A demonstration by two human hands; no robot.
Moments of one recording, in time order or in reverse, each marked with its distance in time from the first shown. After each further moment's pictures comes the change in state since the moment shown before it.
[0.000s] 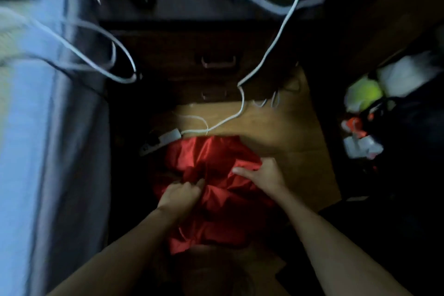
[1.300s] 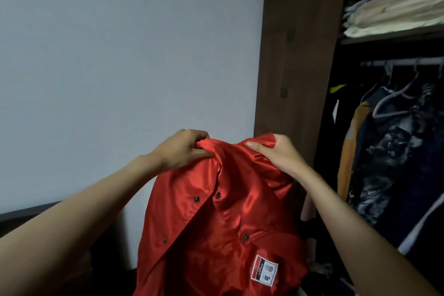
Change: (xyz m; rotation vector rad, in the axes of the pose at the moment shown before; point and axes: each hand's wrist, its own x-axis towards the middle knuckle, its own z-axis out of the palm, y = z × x) left_hand -0.504 0.143 -0.869 -0.011 0.978 0.875; right_hand -0.370 -0.714 -0.553 0.191 0.638 -0.821
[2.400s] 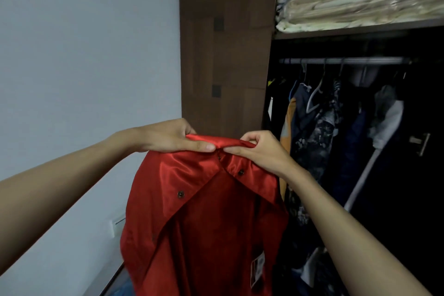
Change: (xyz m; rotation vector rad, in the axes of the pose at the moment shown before) left_hand 0.218 -0.033 0.050 -0.357 -0.543 0.254; right_hand 0.070 0.036 -0.038 -0.308 0.228 0.180
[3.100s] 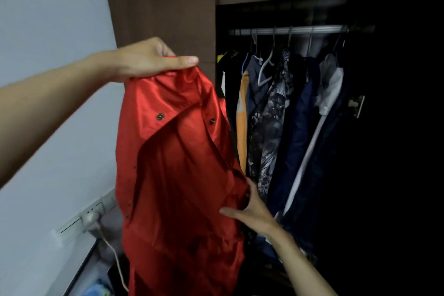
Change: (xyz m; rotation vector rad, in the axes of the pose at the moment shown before) left_hand 0.102 0.069 -0.029 -0.014 0.214 0.209; right_hand -0.127 0.172 0.024 0.237 0.015 0.483
